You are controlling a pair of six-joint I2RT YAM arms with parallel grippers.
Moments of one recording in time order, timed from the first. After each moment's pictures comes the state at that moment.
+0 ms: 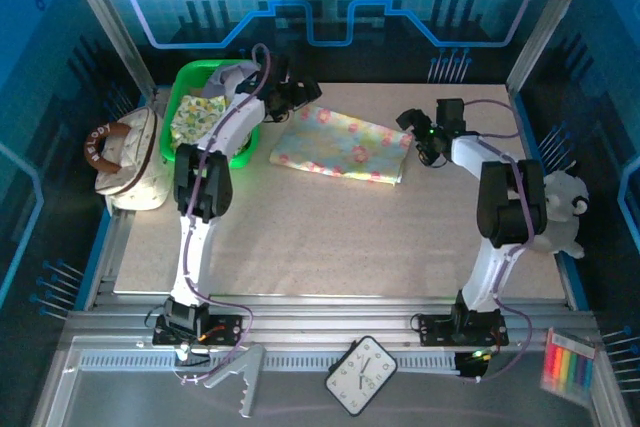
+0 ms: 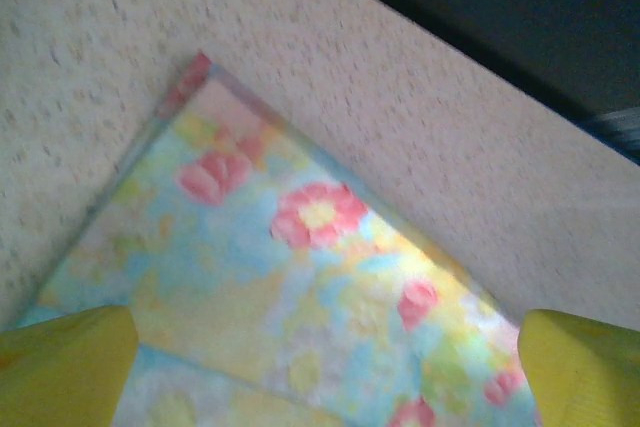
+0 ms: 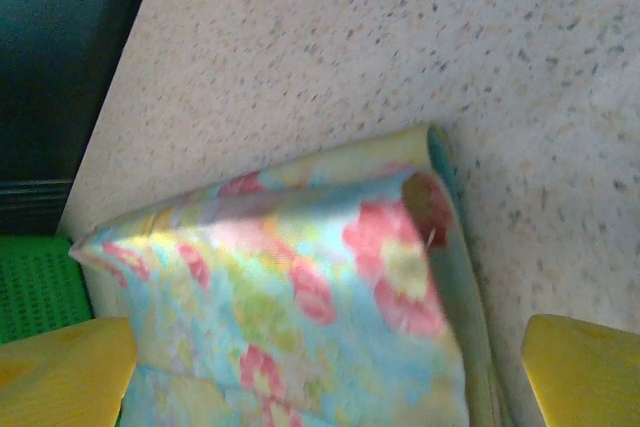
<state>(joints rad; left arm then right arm) -0.25 2.31 2.12 -0.61 0.18 -0.75 0.04 1.89 1.27 -0.17 -0.28 0.92</state>
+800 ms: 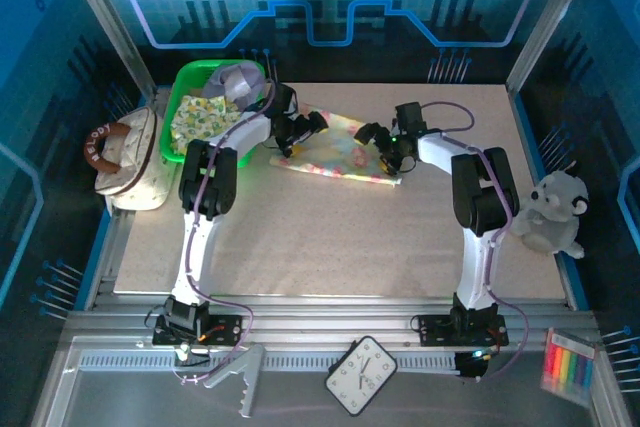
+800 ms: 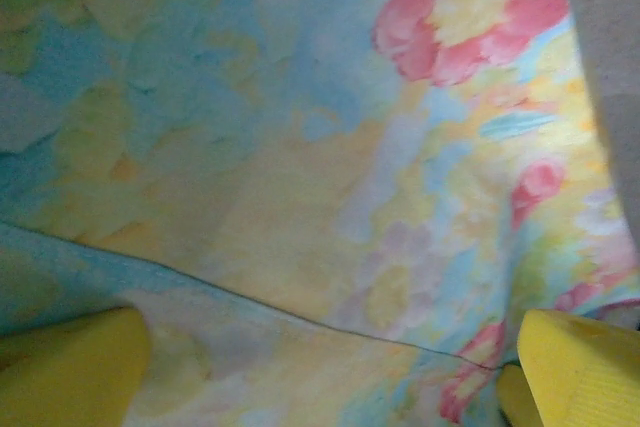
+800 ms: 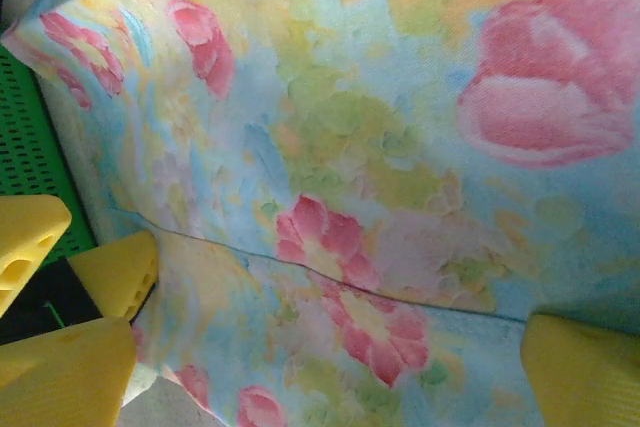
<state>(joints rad) -0.25 2.37 1.90 -0.52 0.43 -0.83 0.21 2.07 1.39 -0.26 -0.45 0.91</state>
